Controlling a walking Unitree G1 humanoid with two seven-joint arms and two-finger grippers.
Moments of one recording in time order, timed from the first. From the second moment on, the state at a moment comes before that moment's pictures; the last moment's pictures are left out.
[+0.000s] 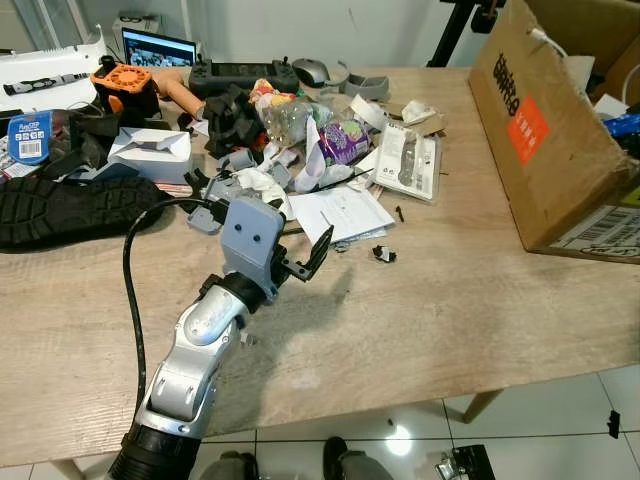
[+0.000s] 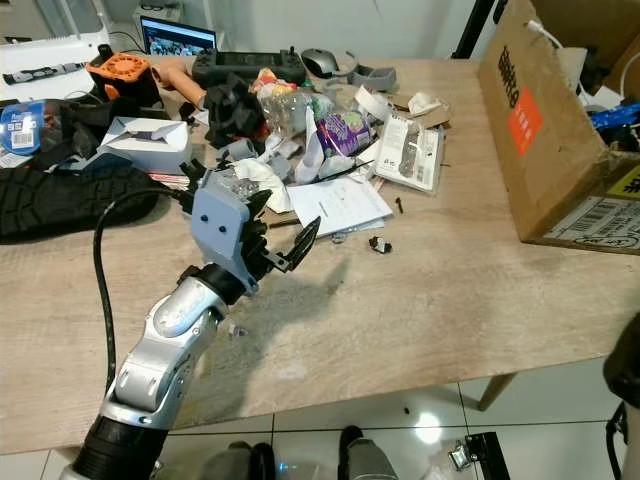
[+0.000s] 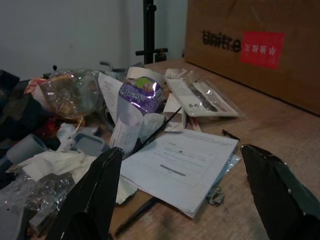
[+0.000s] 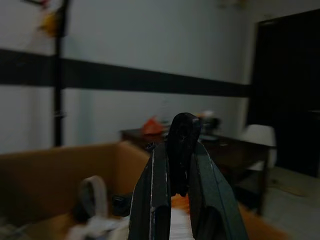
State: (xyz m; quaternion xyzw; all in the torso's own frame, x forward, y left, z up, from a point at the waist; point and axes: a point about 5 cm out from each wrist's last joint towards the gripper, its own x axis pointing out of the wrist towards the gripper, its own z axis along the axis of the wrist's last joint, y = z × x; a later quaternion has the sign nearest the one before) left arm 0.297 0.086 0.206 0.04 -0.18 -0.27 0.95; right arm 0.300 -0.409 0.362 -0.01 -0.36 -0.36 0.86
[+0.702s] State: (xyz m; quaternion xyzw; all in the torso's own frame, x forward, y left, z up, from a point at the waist) left arm 0.296 0.085 0.205 0.04 -0.18 -0.27 0.94; right arm 0.340 -0.371 0.344 -0.02 -0.29 -0.22 0.93
